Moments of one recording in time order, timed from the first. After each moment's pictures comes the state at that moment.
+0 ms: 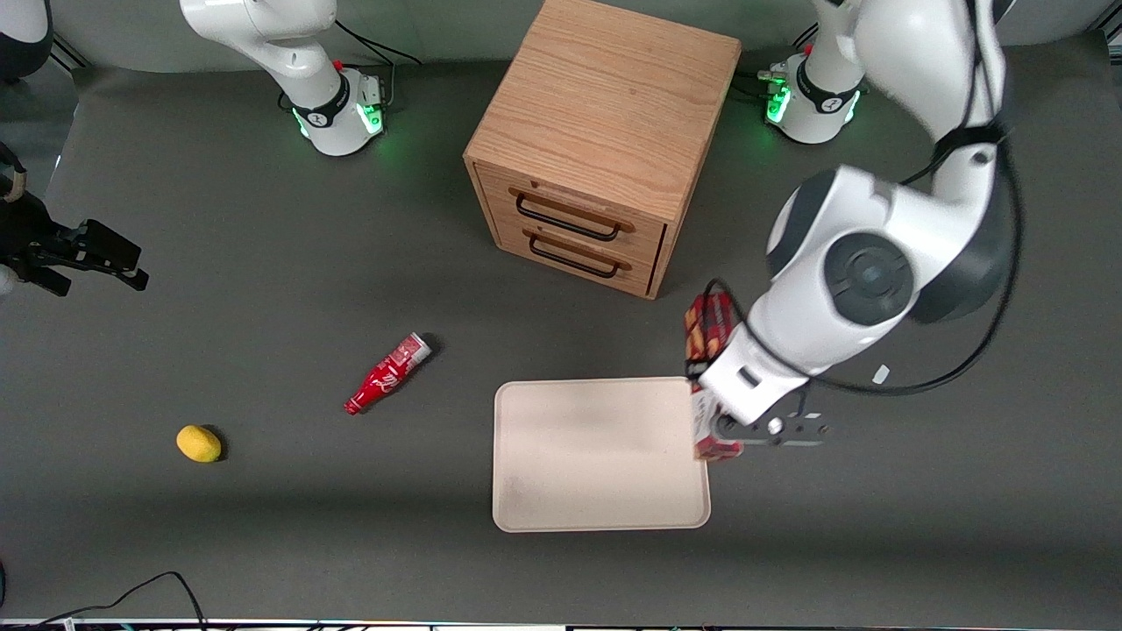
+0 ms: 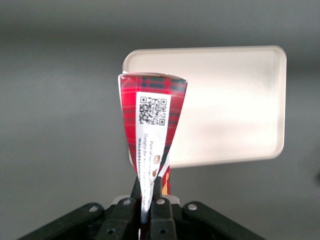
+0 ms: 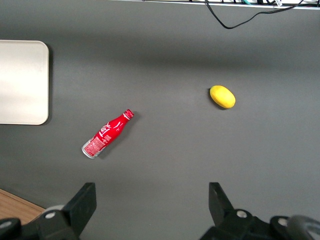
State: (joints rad) arm -0.40 0.69 -0.03 -1.01 -0.08 1.78 -0.40
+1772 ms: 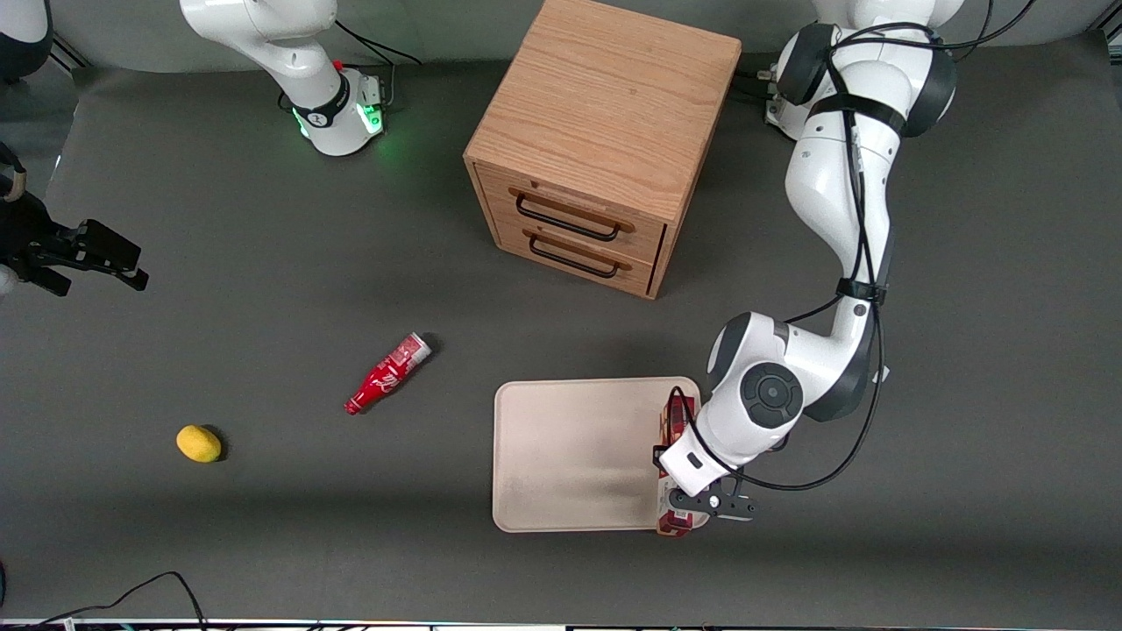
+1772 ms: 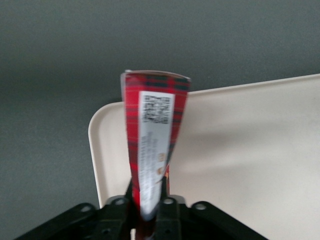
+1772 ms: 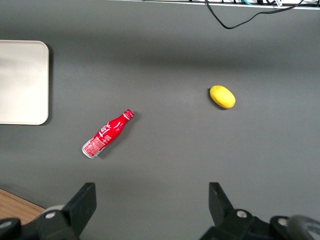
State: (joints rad) arm -0.39 1.03 -0.02 -0.96 -0.07 2.22 -0.25
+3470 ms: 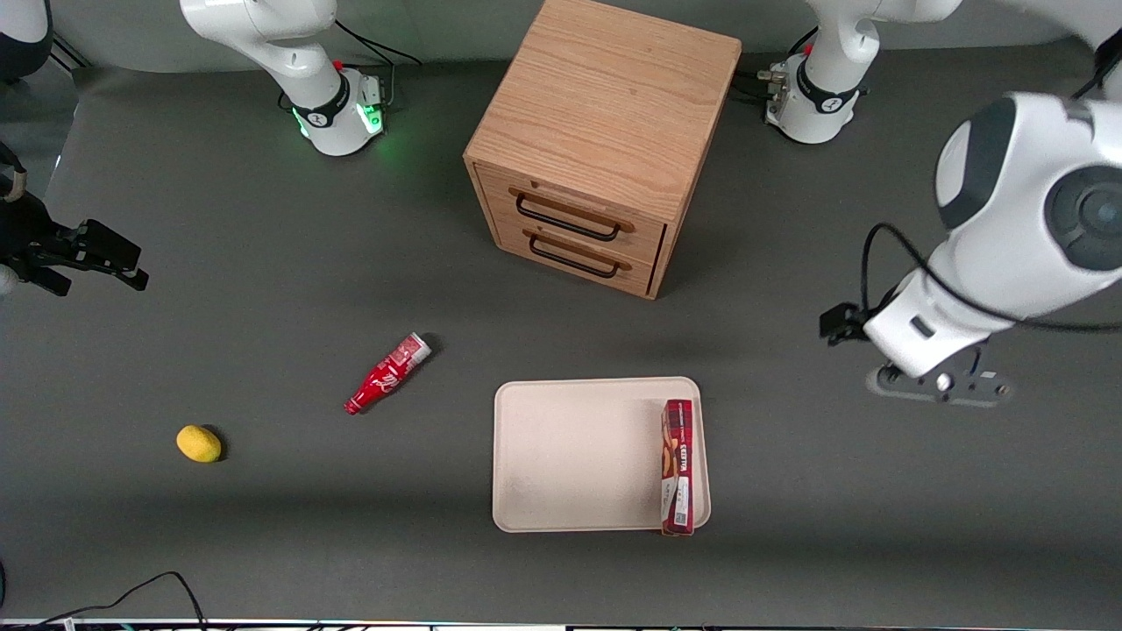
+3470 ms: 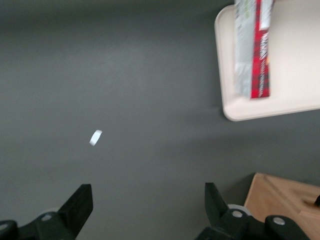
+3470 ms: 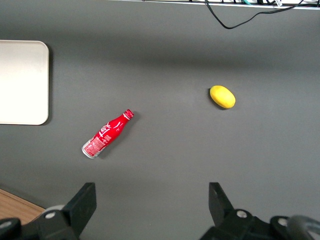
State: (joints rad) arm -0.24 0.26 0.02 -1.44 0.03 1.63 -0.11
